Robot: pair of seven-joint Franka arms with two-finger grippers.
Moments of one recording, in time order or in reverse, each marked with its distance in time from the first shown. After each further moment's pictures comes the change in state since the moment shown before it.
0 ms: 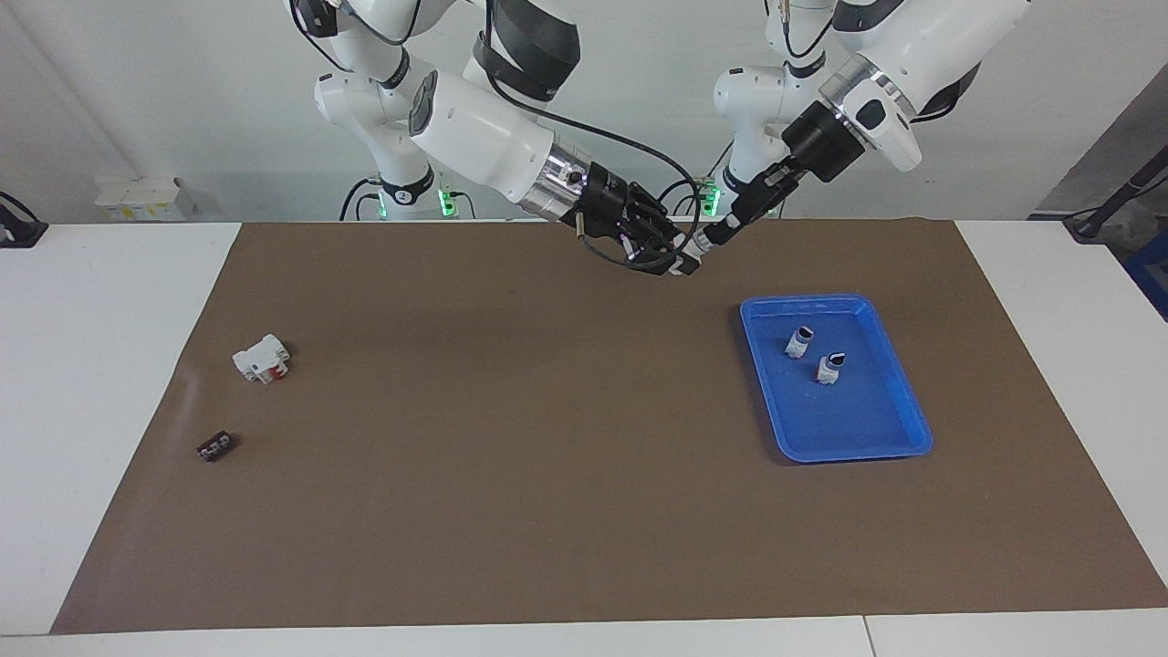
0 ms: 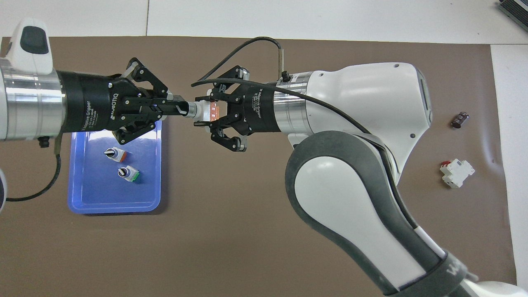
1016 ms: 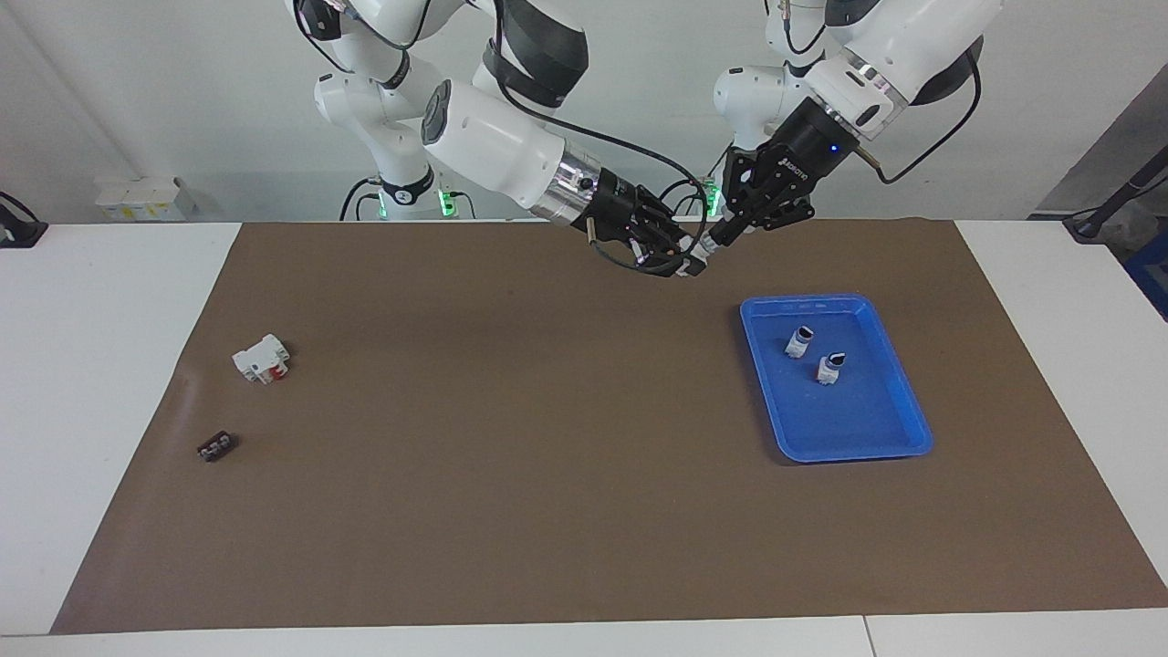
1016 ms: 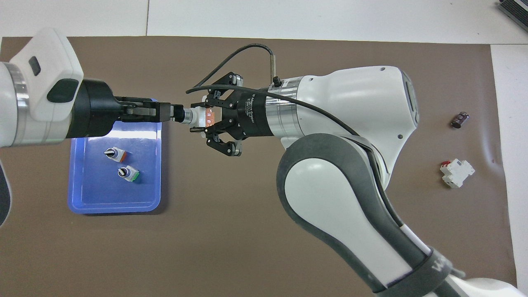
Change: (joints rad) left arm -0.012 -0.011 -0.009 0.001 0.098 -0.010 0.925; right arm 0.013 0.014 0.005 -0.004 -0.002 -0.001 0.000
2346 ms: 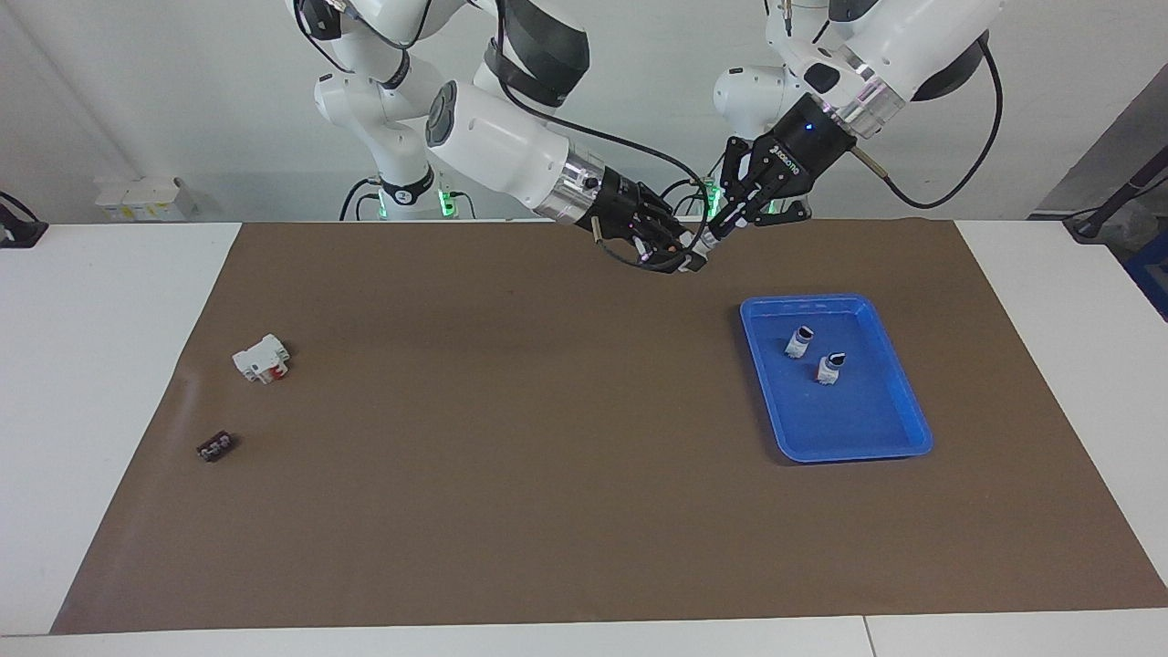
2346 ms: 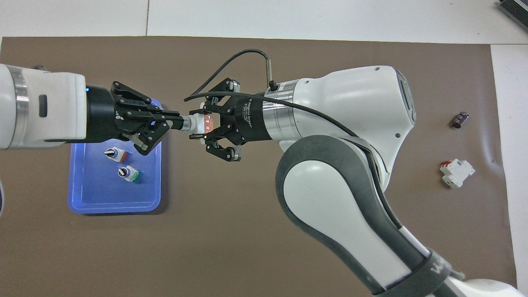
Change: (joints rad) left arm 0.000 -0.001 0.006 0.013 0.009 -0.075 0.649; right arm 0.000 -0.002 0.003 -0.002 -0.008 -0.039 0.000
